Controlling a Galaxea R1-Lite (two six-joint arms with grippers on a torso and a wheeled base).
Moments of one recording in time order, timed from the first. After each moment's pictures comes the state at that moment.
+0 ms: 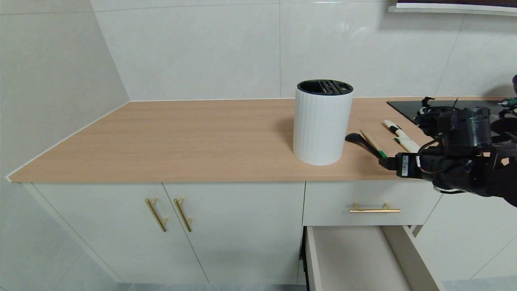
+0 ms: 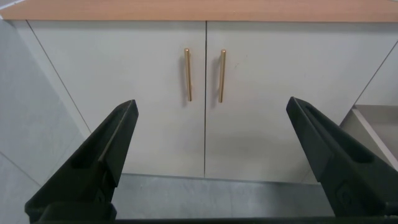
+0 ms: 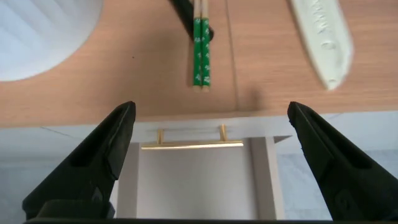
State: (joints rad) left arm 0.00 0.00 0.00 0.00 0.05 -0.01; right arm 0.27 1.71 -0.93 -0.32 -0.30 0.17
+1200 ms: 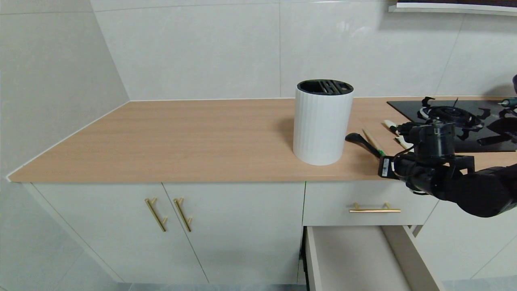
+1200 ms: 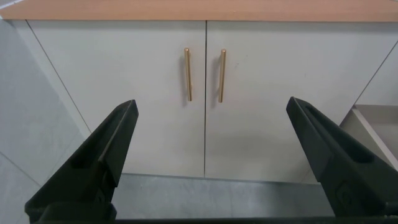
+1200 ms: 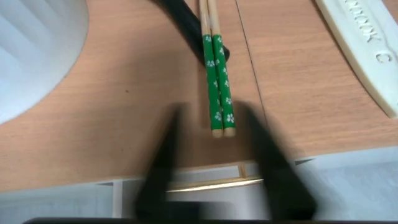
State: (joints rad) left arm 0.00 0.00 0.00 0.00 0.05 -0.01; right arm 0.28 1.88 -0.93 -0.55 -0.35 0.21
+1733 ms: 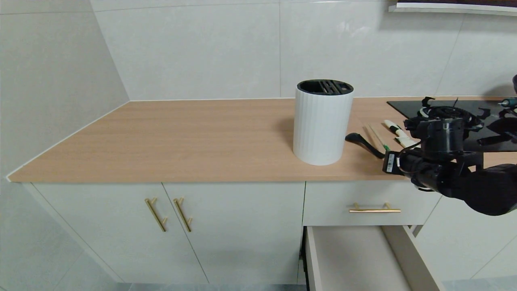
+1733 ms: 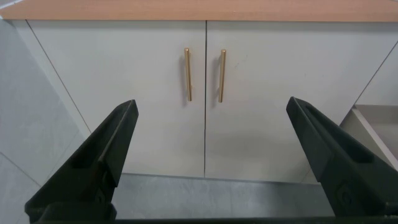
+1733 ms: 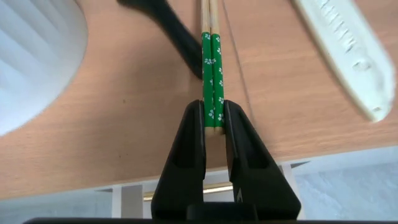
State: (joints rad) left arm 0.00 0.00 0.00 0.00 0.05 -0.01; right arm 0.27 1.84 -0.93 -0.55 -0.36 0.21
